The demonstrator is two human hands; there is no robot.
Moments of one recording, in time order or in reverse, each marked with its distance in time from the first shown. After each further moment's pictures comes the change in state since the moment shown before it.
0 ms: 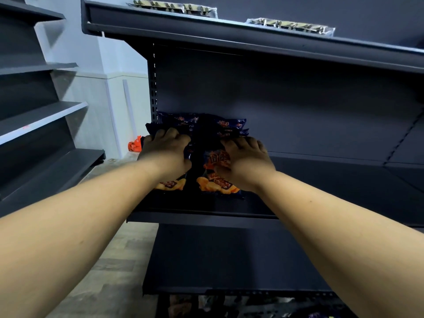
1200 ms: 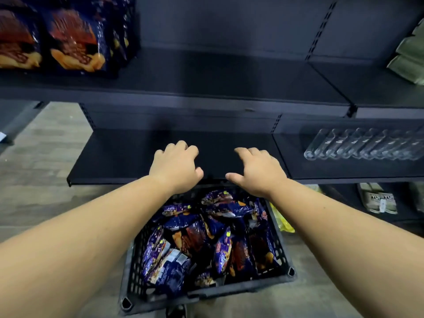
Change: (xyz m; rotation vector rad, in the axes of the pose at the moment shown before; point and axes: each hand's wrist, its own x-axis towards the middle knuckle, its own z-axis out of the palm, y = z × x) left_hand -0.178 0.371 0.138 -0.085 -0.361 -0.007; right_hand -0.336 0.264 0.079 0.087 -0.341 0.234
